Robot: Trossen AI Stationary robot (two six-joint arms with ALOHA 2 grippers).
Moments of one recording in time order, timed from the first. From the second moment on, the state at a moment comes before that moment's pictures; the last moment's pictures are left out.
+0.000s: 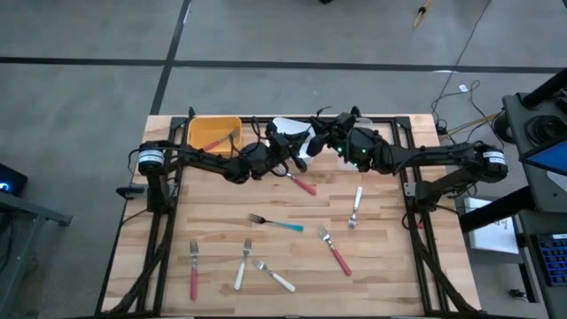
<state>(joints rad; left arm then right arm) 0.16 1.87 1.00 1.04 -0.46 0.08 -0.18 1.34 0.93 0.40 0.61 0.33</state>
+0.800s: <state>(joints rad) 0.23 1.60 0.95 0.77 -0.37 0.15 -0.56 1.46 1.43 -0.74 0.28 0.36</state>
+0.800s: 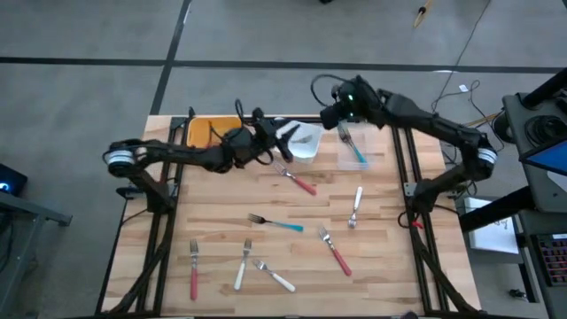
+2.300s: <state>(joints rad) 0.42 1.24 0.69 0.70 -0.25 0.13 -0.88 1.97 1.54 -1.29 -0.10 0.12</state>
